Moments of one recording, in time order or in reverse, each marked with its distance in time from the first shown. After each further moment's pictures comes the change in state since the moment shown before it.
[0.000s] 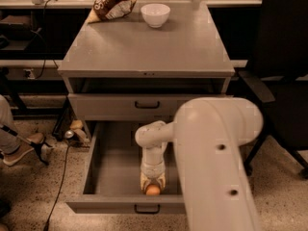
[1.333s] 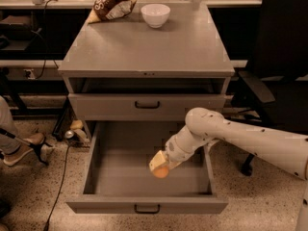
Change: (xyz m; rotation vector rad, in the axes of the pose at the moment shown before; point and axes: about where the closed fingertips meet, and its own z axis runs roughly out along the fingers) arm 0.043 -0.024 -0.147 -0.445 -0.401 -0.277
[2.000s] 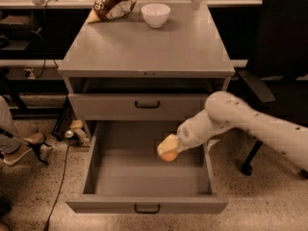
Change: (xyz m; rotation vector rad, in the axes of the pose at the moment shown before) arm -0.014 0.008 -0.080 -0.022 -0.139 -0.085
